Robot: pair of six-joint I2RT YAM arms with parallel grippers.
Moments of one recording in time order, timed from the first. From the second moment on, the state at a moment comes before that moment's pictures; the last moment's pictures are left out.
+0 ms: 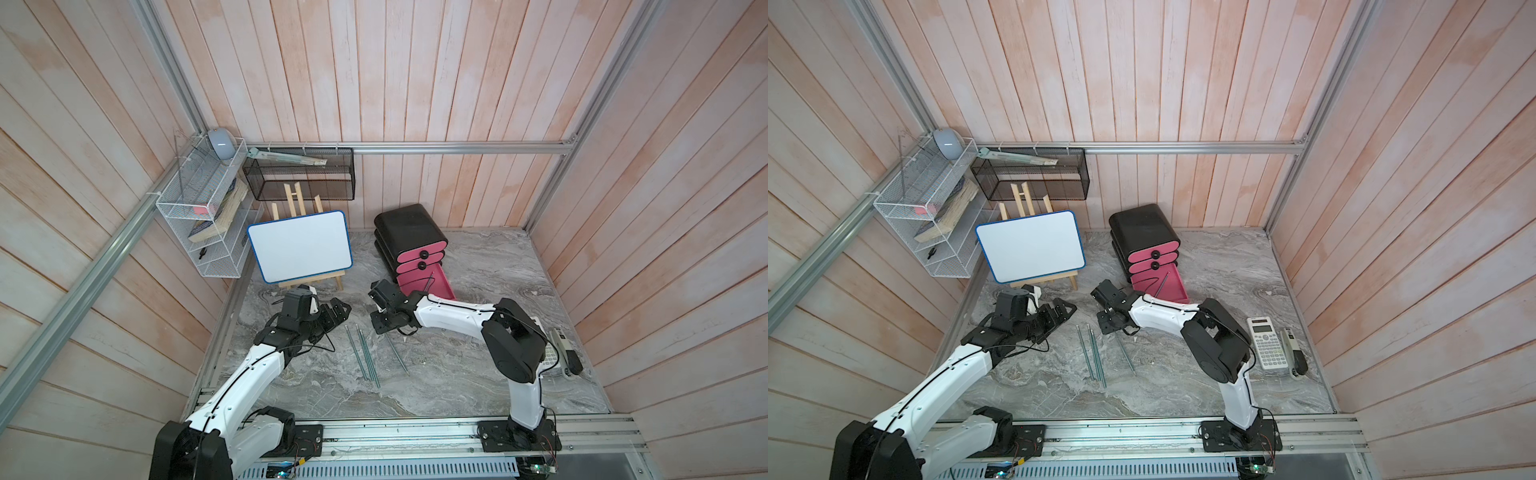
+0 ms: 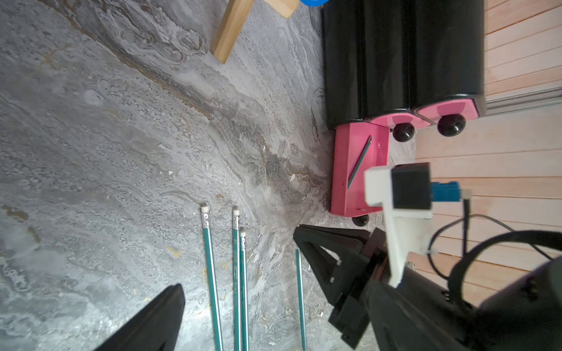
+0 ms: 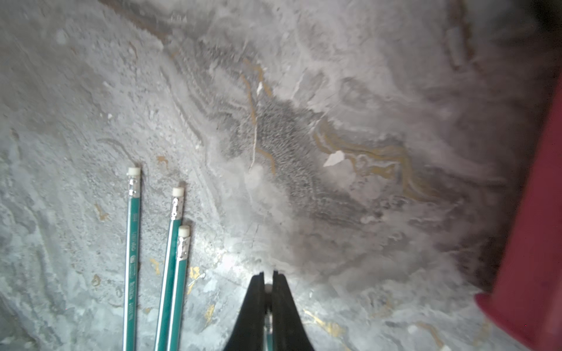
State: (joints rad) left arm -0.26 1.07 0.64 -0.33 0.32 -0.82; right arm 0.90 1.96 1.37 -0.47 0.04 0.47
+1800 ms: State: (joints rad) left arm -0.59 1.38 0.86 -0.25 0.29 -0.84; right arm 0.23 1.77 1.06 0.11 -0.25 1.08
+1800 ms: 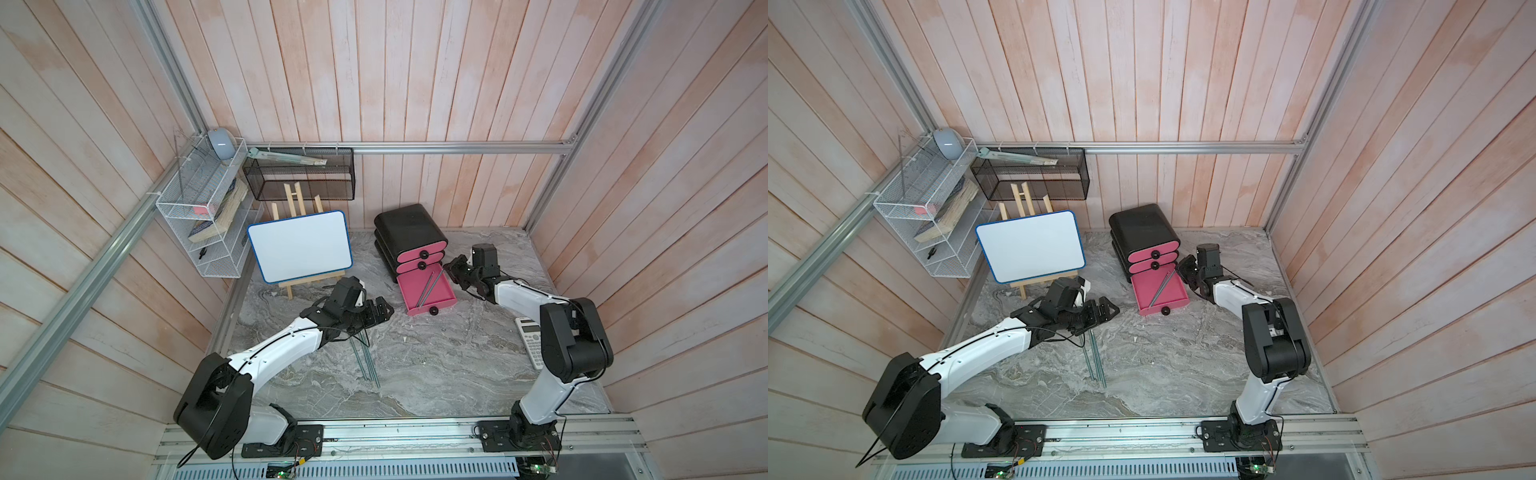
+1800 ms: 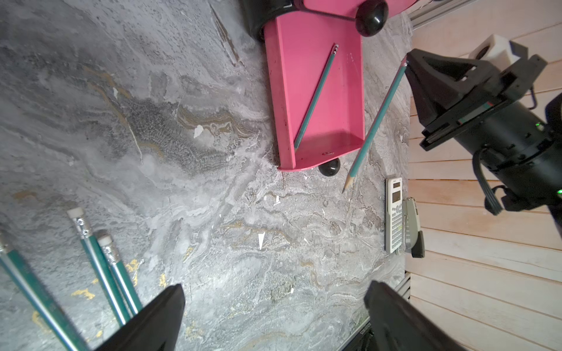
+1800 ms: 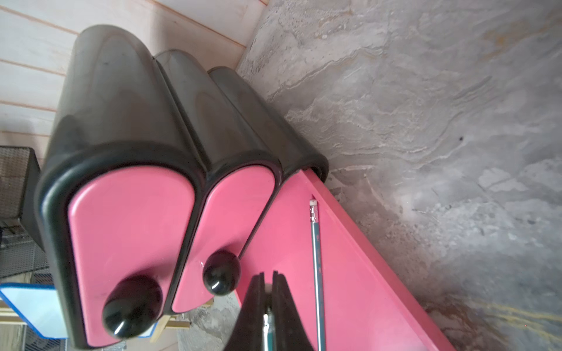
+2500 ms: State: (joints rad) left arm -0.59 1.38 0.86 -0.25 0.29 -0.85; right arm 0.27 1.90 1.09 0.15 -0.10 1.15
